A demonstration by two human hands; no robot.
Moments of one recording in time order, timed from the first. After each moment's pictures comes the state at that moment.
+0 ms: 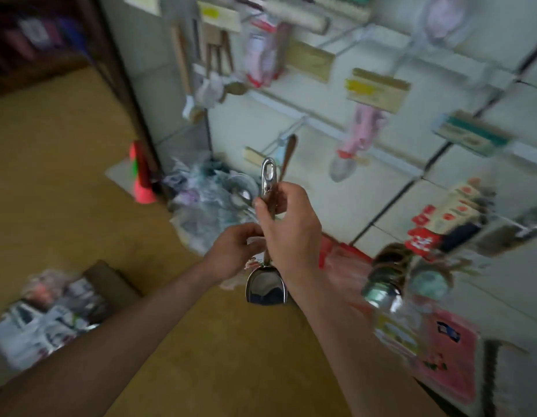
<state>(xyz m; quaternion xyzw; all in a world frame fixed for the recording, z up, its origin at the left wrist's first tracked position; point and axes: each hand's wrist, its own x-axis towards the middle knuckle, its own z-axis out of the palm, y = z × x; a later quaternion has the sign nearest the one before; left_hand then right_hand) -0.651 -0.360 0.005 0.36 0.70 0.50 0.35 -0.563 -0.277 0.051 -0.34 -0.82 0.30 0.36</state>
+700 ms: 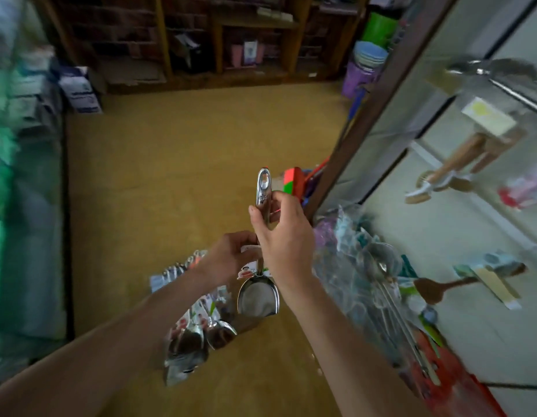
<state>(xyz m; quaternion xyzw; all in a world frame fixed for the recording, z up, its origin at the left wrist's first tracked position) -0.937 -0.742 0.018 0.16 0.77 0.58 0.23 -0.906 -0.623 0.060 -0.08 -0.90 0.30 0.32</state>
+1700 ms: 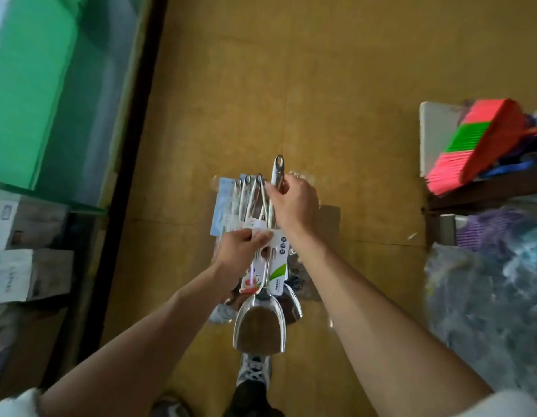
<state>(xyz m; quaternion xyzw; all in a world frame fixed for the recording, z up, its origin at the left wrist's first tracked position) -0.979 -0.851 -0.363 -0.36 0.66 0.62 0.22 -1.082 -0.756 -0.370 -0.03 -0.93 0.34 -0.10</state>
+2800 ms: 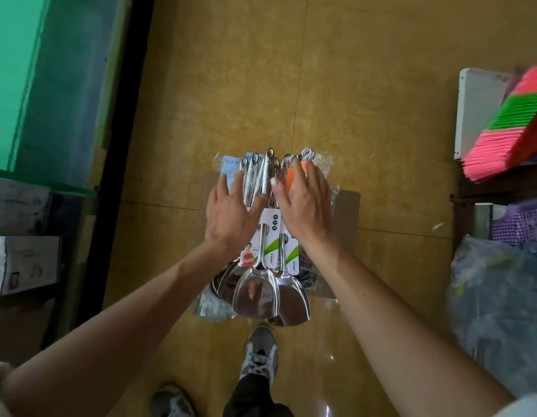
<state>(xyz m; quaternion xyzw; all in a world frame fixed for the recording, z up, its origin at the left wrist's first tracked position) -1.012 -0.873 -0.415 -0.25 0.89 0.34 0.18 -1.069 -0.739 -0.452 0.09 -0.96 0.23 -0.13</state>
